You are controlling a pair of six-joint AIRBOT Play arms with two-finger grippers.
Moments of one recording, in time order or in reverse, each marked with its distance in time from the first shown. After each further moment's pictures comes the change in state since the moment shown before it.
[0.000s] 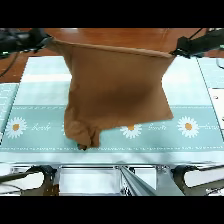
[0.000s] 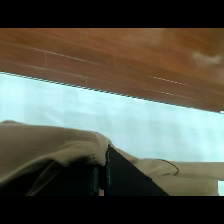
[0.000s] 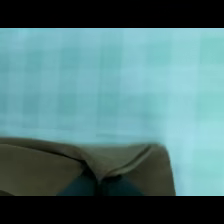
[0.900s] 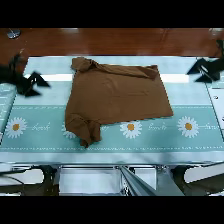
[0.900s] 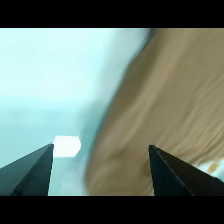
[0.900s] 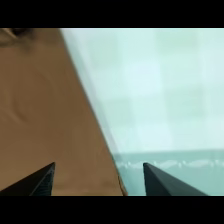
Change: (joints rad) left arm 0.301 0.030 -0.311 0.246 -0.660 -0.124; right arm -0.298 0.056 -0.257 0.012 0.270 -0.041
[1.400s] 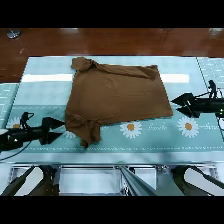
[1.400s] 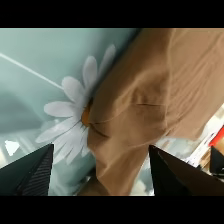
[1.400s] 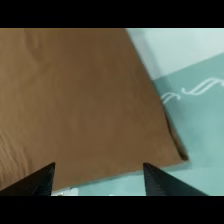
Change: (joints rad) left arm 0.206 0.463 -0.939 -0.463 0.259 0.217; right arm -0.056 0.443 -0.864 0.375 -0.374 -0.212
